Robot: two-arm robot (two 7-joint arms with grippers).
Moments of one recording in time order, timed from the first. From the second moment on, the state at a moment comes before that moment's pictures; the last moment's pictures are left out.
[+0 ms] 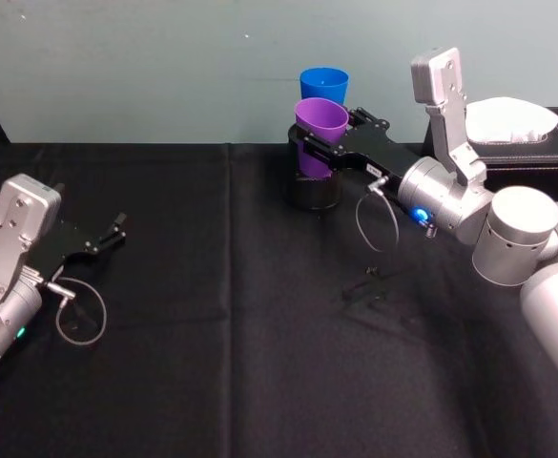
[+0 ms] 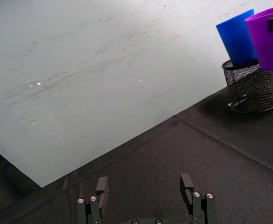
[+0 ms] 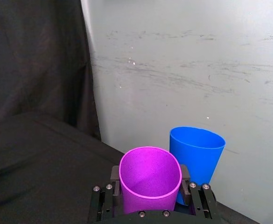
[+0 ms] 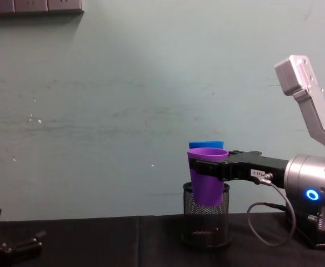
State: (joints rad) left arm -0.20 0.60 0.45 -1.41 -0.25 -0.12 0.03; right arm 0.64 0.20 -0.40 -0.97 0.33 -0.08 0.48
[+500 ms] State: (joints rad) left arm -0.20 0.60 0.45 -1.41 -0.25 -0.12 0.03; right arm 0.64 0.20 -0.40 -0.97 0.33 -0.08 0.48
